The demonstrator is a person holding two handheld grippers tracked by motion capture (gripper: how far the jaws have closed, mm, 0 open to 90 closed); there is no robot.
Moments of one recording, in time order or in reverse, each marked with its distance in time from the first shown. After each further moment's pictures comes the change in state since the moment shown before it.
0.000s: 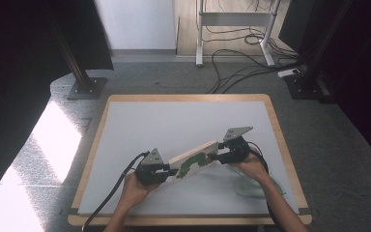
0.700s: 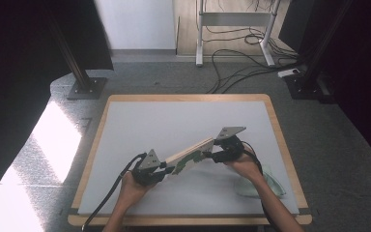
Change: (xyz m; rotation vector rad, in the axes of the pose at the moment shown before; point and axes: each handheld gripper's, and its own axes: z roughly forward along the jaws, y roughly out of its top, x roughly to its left) left arm 0.004 -0.009 -0.004 -0.040 0.074 0.066; right arm 0.007 0.010 0.013 0.008 -0.101 -0.011
